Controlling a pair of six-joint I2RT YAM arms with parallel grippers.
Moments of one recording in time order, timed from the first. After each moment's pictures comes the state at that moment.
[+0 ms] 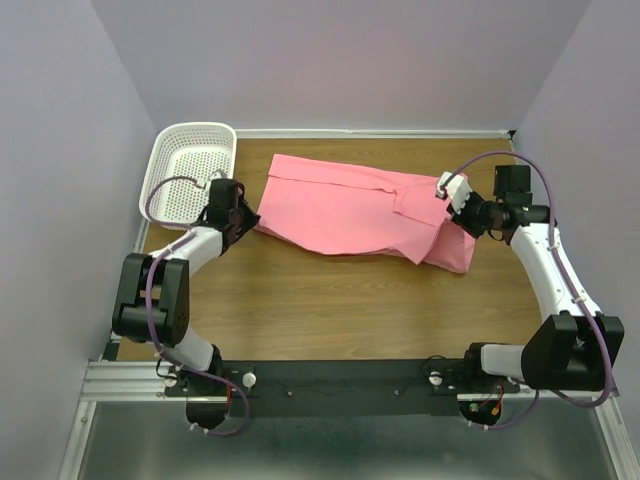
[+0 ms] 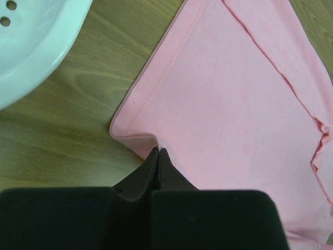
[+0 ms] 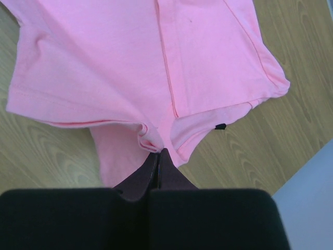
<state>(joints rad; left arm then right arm) -0.15 1.55 0.82 0.06 0.00 -0.76 -0.04 1.28 1.06 -0.69 -0.42 -1.01</state>
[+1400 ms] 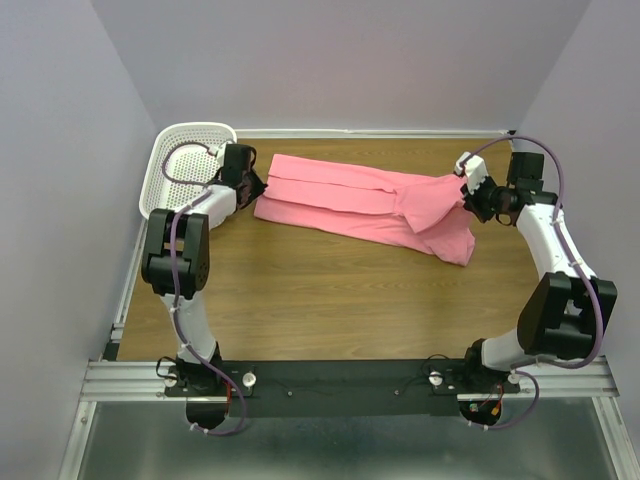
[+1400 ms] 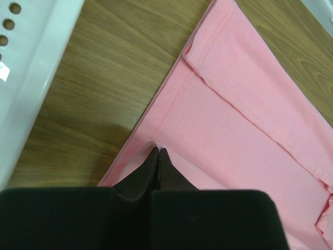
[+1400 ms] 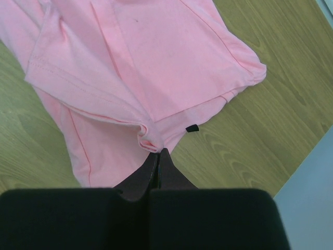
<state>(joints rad) -0.15 1.92 1.29 -0.08 -0.07 -0.73 -0.17 1.46 1.15 -0.54 -0.49 -0.91</state>
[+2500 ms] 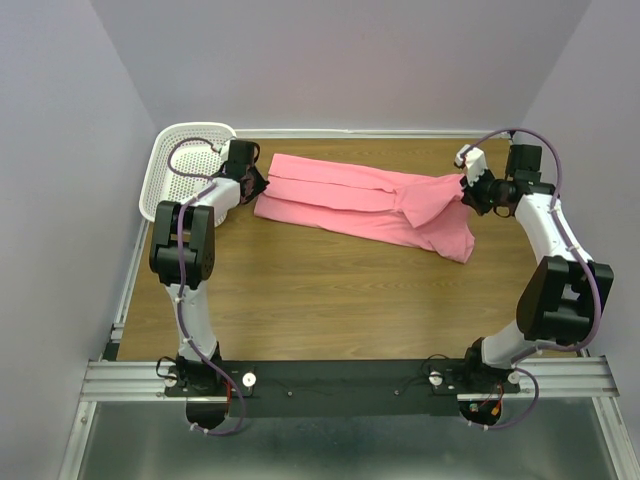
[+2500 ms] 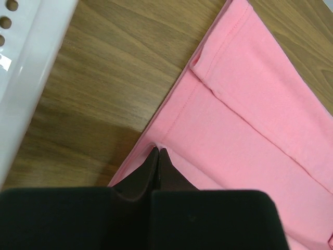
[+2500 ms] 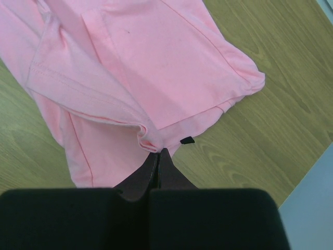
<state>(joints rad) -0.15 2.02 1.41 -0.15 -0.09 -0.71 -0.17 1.56 1.22 -0.53 -0.51 -0.87</state>
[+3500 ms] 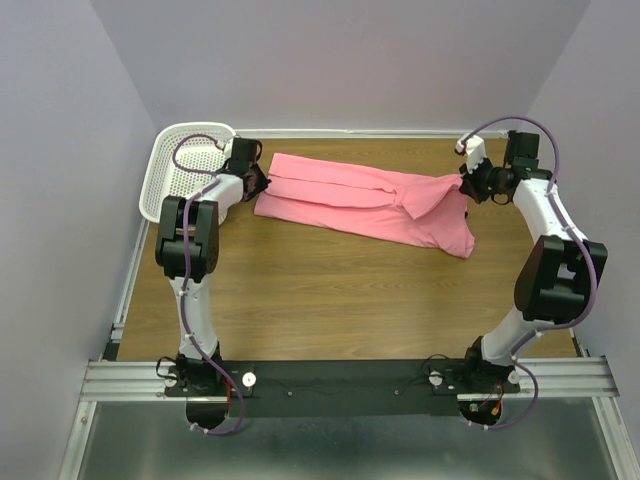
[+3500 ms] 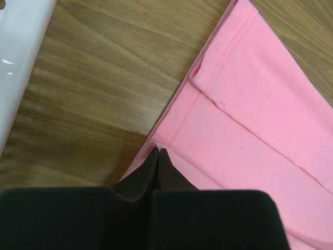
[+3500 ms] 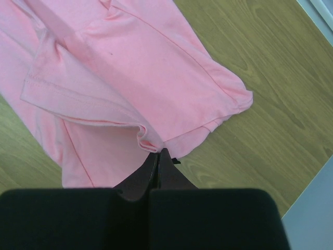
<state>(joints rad) -0.15 2.10 1.49 -0.17 -0.09 -0.68 -0.17 1.69 1.35 -0.52 -0.53 -0.84</state>
